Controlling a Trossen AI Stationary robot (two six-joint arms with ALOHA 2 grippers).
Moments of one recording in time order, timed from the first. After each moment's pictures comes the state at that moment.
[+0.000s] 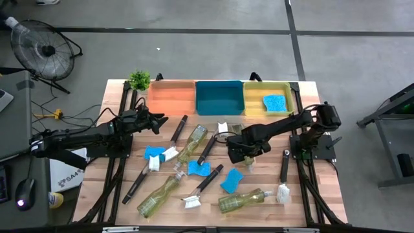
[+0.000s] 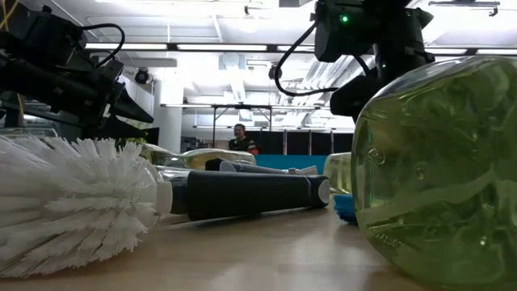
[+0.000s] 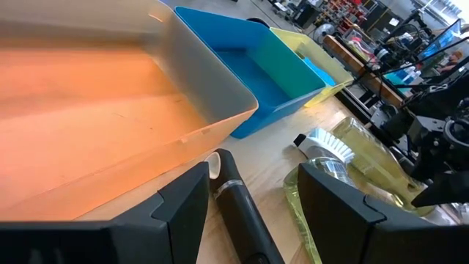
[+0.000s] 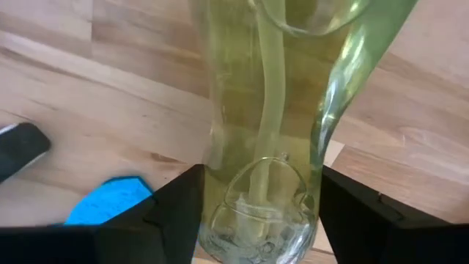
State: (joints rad) left arm 0.35 0.44 0.04 0.15 -0.17 -0.63; right arm 0.12 1.75 1.05 -0.86 -0.17 1.37
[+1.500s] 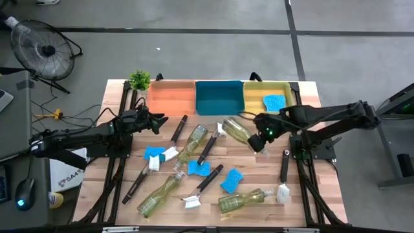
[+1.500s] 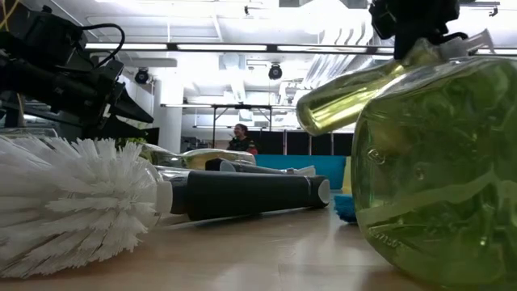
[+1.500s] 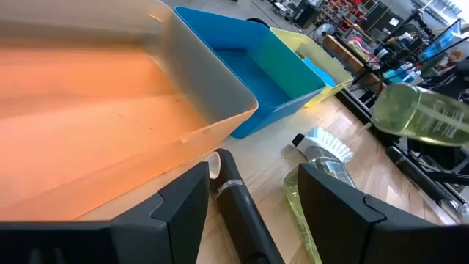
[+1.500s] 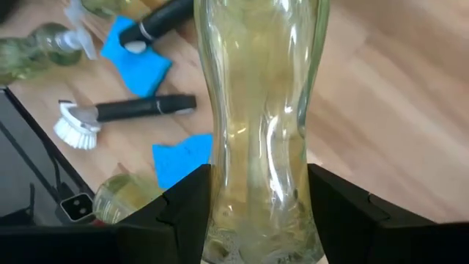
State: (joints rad) left arm 0.35 0.44 0.04 0.15 -0.17 -0.63; right arm 0.05 1.15 1.04 -0.95 -0.08 1.00
